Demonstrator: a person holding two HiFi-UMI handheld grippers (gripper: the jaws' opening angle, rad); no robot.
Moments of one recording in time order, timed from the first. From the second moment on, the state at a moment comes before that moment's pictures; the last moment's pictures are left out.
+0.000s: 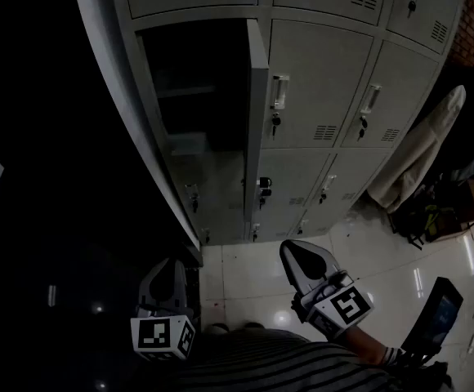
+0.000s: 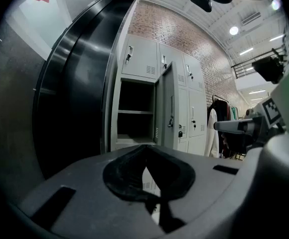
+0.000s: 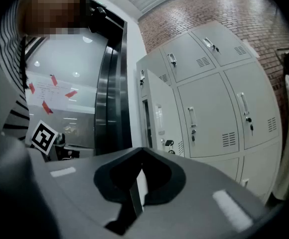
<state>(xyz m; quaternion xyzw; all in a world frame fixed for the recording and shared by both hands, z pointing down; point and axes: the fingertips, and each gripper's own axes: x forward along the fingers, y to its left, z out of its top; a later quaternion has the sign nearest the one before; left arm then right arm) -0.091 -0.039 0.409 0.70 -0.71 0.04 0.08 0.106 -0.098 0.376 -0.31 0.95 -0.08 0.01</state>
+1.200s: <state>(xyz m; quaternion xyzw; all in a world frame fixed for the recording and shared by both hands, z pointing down) -0.128 -0.173 0.417 0.76 -0.65 0.05 0.09 0.003 -0.202 0.319 -0.13 0.99 0.02 -0.01</state>
